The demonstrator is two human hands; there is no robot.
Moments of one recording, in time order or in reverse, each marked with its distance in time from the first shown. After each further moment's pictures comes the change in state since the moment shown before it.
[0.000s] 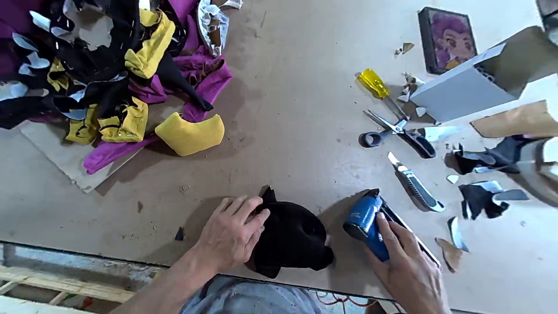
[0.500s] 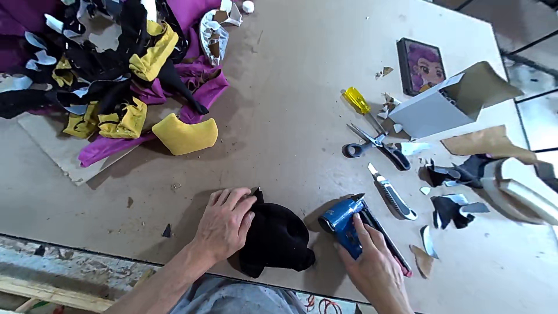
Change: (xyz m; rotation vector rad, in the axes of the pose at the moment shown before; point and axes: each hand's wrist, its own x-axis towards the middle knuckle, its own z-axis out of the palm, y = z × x) left_hand 0.019 0.007 0.006 -0.070 0.041 -0.235; right_hand 0.011 -0.014 0.001 0.100 -0.094 0.227
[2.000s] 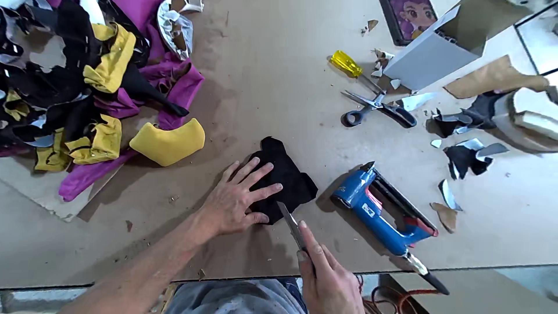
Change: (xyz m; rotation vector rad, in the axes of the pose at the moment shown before) left_hand 0.053 -0.040 -0.001 0.029 -0.344 0.441; right_hand -0.066 -0.155 0.015 0.288 0.039 -0.040
